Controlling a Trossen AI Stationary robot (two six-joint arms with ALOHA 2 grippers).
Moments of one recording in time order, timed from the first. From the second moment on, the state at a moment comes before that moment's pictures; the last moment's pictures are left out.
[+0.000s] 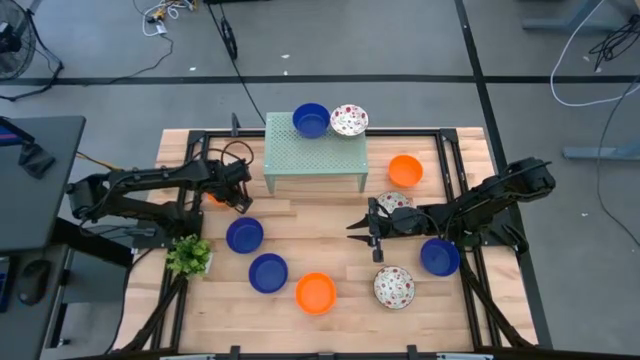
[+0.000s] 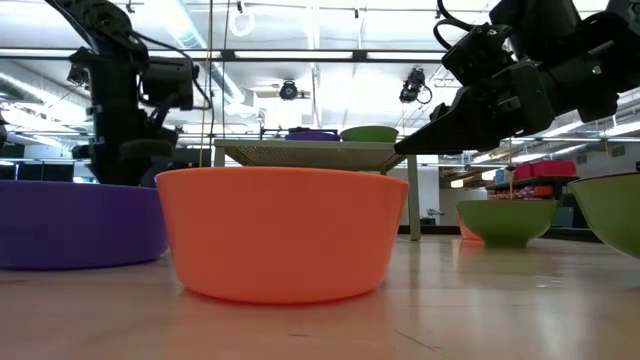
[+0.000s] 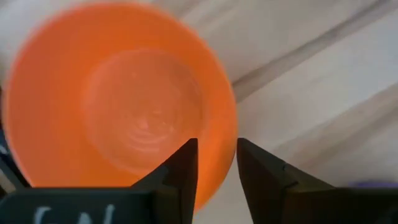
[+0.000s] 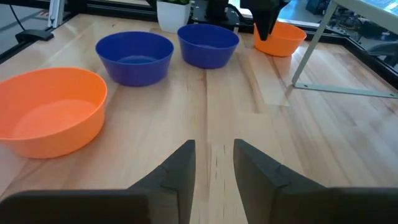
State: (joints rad) left arm 0.44 1.17 0.58 -0.81 -0.16 -0.54; right arm 0.19 1.48 0.39 0.73 0.17 -0.05
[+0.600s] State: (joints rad) left arm 0.44 1.17 0.58 -0.78 -0.17 -0.50; right arm 0.19 1.48 0.39 0.73 0.17 -0.05
